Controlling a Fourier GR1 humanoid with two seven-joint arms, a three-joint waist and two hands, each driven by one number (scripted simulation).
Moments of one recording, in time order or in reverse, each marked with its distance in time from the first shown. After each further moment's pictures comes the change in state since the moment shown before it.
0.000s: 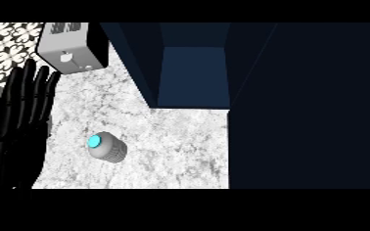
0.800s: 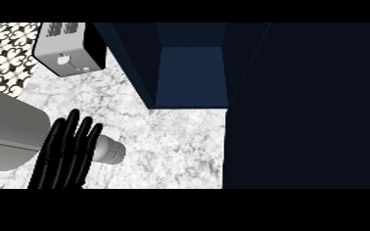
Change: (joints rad) left arm 0.265 -0.093 -0.469 -0.279 -0.126 0.240 0.306; right arm 0.285 -0.006 0.031 -0.277 -0.295 0.125 0.190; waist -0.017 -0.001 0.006
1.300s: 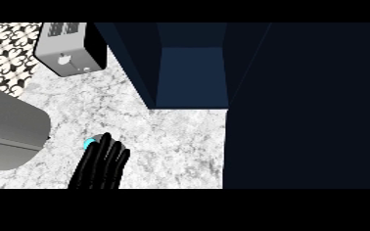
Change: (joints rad) left arm 0.069 0.013 -0.263 -0.037 -0.083 0.142 0.100; right arm 0.052 -0.041 -0.097 -0.018 -0.042 0.065 0.048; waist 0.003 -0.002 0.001
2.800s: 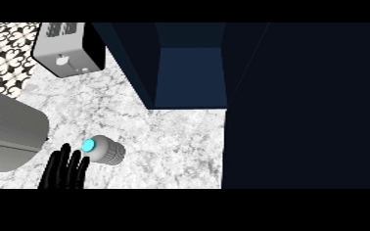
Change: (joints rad) left arm 0.118 0.210 0.056 0.023 -0.061 0.253 -0.090; right arm 0.126 0.015 -0.070 -0.004 -0.069 0.093 -0.060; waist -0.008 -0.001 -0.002
